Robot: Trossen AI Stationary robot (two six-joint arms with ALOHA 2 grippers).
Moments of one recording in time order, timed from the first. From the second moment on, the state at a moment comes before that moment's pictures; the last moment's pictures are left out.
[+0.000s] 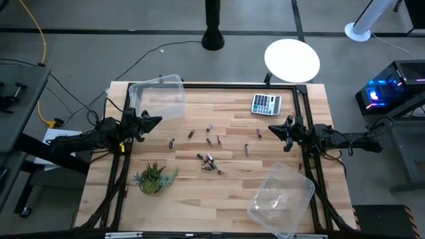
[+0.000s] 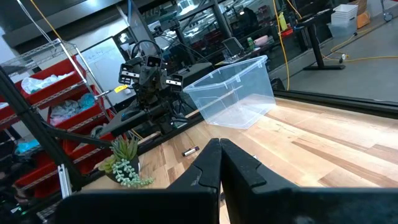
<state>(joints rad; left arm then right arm) 0.14 0.01 0.01 0.25 -0.16 -0.62 0.04 0.01 0.01 0.06 0.32 0.42</state>
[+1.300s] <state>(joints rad) 0.14 0.13 0.04 0.73 -0.78 -0.80 0.04 0.01 0.01 0.06 0.32 0.42</state>
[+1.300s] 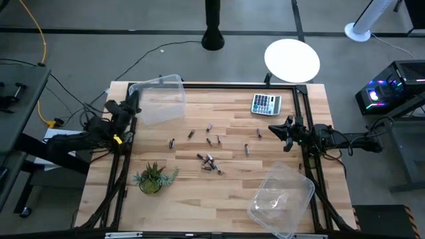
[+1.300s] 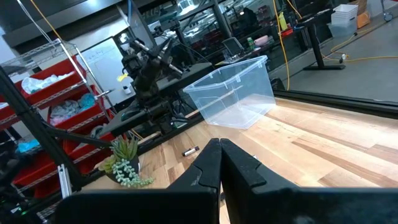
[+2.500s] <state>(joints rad) 0.14 1.45 1.06 -0.71 -0.04 -0.57 0.02 0.78 0.85 -0.41 0.51 0.57</state>
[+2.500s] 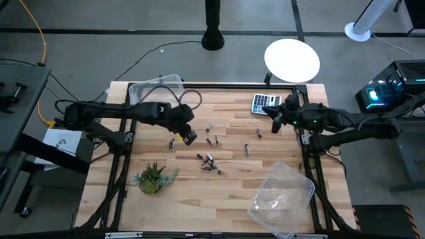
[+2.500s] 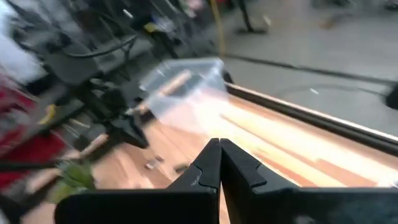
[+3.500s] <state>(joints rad) 0.19 1.92 1.17 -0.76 -0.15 -0.69 -0.05 0.86 0.98 -0.61 0.55 0.54</state>
